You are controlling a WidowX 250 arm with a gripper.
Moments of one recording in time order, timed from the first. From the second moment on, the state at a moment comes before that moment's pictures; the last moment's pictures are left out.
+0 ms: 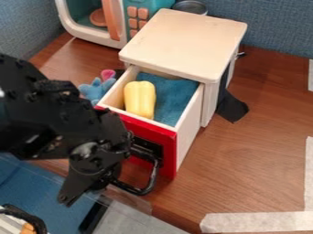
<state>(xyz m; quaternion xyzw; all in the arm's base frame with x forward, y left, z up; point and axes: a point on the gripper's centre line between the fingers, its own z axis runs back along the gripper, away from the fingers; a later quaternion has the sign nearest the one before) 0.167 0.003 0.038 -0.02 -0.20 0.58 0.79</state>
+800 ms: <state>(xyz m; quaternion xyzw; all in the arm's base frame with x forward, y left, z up) 0.166 0.003 0.042 -0.01 -0.21 0.53 0.82</state>
